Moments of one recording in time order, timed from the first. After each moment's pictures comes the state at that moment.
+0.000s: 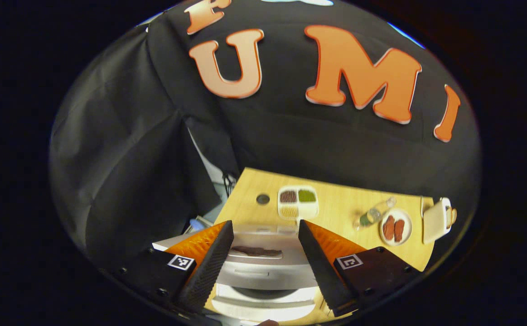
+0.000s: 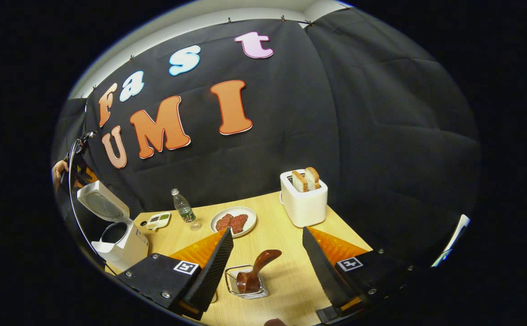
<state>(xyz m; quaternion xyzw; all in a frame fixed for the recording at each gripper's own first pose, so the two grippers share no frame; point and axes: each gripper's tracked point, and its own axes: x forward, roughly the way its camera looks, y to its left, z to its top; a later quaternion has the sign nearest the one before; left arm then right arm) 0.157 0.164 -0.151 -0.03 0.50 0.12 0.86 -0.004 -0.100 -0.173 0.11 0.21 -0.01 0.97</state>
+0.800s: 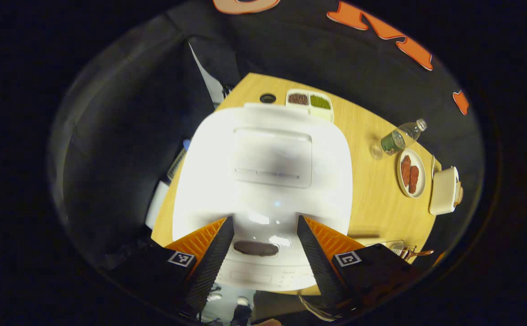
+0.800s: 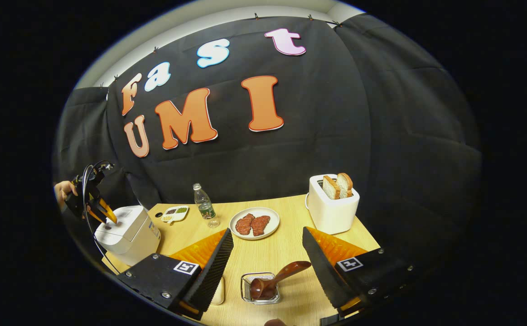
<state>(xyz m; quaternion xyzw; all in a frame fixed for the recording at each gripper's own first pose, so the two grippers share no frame) 0.060 0.154 -0.269 -0.07 0.58 0.15 0.79 0.022 -0.058 -0.167 0.09 0.20 0.07 0.97</state>
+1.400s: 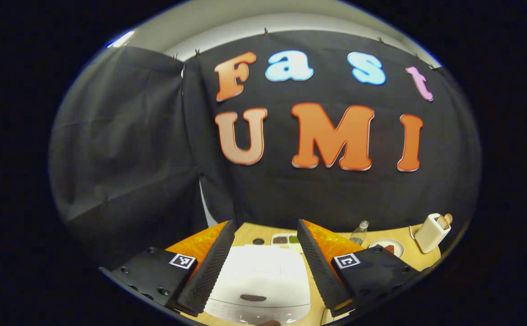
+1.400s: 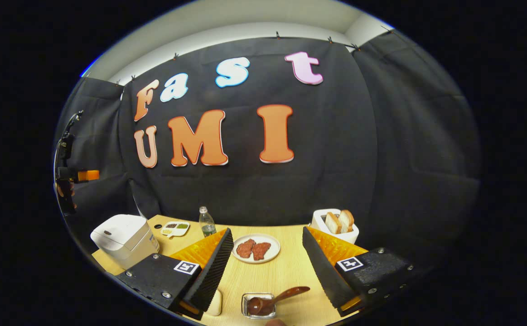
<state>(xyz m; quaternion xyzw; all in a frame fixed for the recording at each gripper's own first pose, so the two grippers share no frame) 0.068 0.117 -0.030 0.00 0.10 0.11 0.99 0.043 -0.044 -0.082 0.04 0.08 0.08 0.99</state>
